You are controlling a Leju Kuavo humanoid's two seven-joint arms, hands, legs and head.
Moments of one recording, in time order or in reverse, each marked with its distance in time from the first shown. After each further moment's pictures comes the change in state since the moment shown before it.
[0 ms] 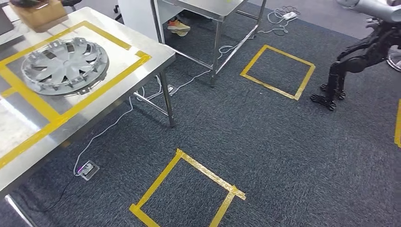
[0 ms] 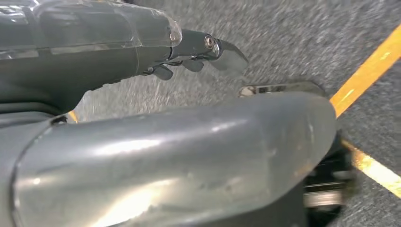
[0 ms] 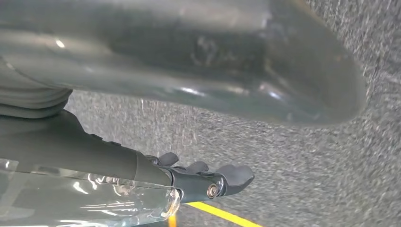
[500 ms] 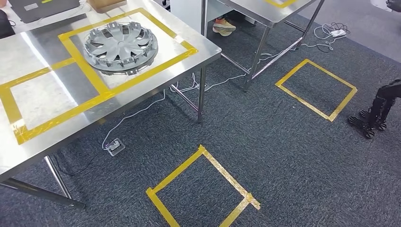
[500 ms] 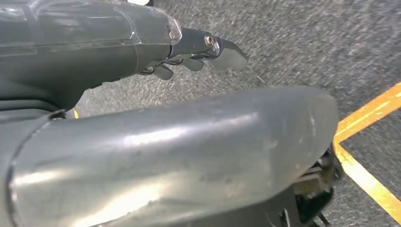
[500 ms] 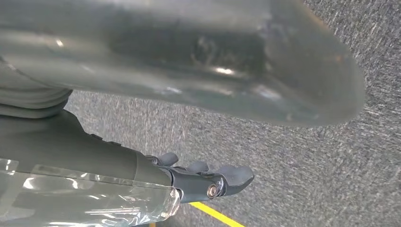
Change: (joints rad) left arm -0.001 0.001 0.000 0.001 -0.003 0.000 0.005; right arm 0.002 0.003 0.000 -0.001 -0.010 0.000 0.013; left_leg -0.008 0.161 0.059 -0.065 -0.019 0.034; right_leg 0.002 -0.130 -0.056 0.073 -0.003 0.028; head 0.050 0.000
